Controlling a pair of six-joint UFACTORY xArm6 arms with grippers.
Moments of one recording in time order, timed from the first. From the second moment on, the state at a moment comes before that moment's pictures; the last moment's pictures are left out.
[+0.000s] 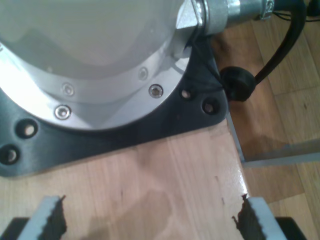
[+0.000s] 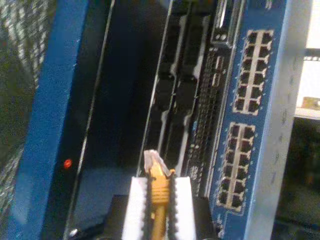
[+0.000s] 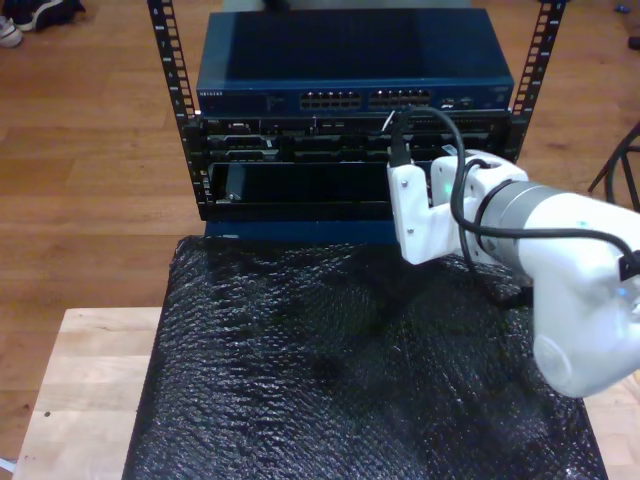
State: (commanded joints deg) left arm 76.3 -29.1 -7.0 8.0 65.5 -185.4; right arm 15.6 -12.3 -28.0 -12.9 -21.9 -80.1
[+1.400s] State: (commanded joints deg) left arm 76.4 -29.1 -7.0 8.0 65.5 -185.4; right arm 13.9 7.1 -35.6 -12.3 -53.8 -80.8
